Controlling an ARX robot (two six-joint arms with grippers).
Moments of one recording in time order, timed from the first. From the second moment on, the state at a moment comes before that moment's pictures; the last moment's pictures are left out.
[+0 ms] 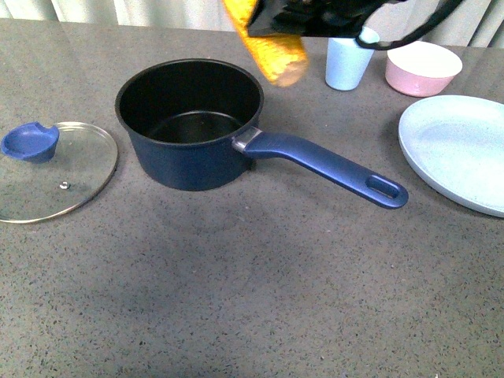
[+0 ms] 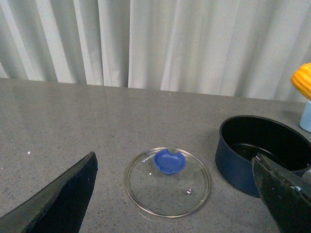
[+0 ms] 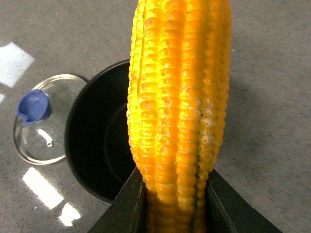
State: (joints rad) left arm 0.00 0.02 0.01 0.00 0.00 -0.01; right arm 0.46 1.86 1.25 0.04 -0.20 0.11
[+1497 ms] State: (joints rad) left arm 0.00 0.02 0.01 0.00 0.00 -0.01; right arm 0.21 1.46 0.88 0.19 -0.11 0.01
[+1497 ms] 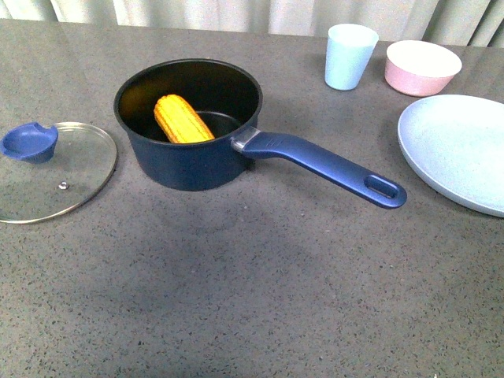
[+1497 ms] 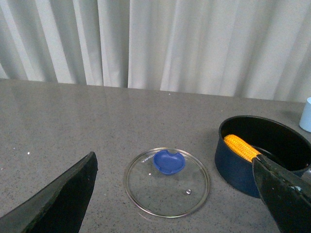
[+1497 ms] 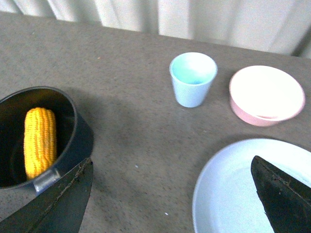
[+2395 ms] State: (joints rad) left arm 0.00 0.02 0.01 0.00 0.00 -0.01; right arm 0.00 0.82 0.20 0.61 0.00 0.01
